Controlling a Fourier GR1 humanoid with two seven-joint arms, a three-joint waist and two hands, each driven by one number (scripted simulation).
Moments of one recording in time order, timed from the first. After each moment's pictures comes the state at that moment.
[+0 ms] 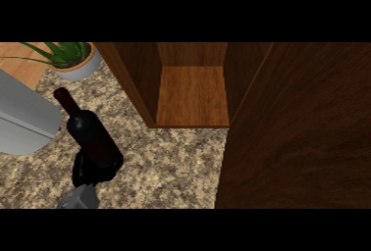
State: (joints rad) left arm -0.29 0.08 0.32 -0.56 0.31 -0.37 -0.72; right arm -0.06 -0.04 0.12 -2.47 -0.09 0.10 0.58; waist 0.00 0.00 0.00
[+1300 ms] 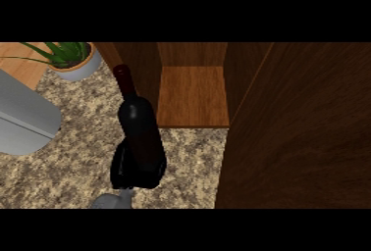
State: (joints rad) left arm -0.09 0.00 -0.27 -1.20 0.55 0.04 -0.47; right arm -0.13 -0.04 0.08 -2.44 -0.11 0.10 0.62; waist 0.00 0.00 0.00
